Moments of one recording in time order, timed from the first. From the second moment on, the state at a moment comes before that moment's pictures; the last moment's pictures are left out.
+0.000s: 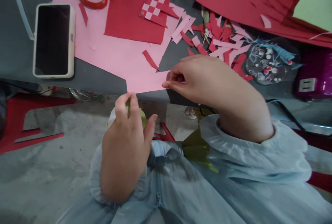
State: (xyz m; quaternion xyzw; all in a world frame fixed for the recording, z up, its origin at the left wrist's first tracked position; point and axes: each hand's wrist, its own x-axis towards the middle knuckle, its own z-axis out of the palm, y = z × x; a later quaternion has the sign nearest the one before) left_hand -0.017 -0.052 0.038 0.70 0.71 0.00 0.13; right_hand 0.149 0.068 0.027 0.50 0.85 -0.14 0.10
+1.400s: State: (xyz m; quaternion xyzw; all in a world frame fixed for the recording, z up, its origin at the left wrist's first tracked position) left_hand -0.032 -0.032 0.018 0.78 0.59 0.15 0.12; right_hand 0.147 0.067 0.031 0.51 0.84 -0.16 0.09
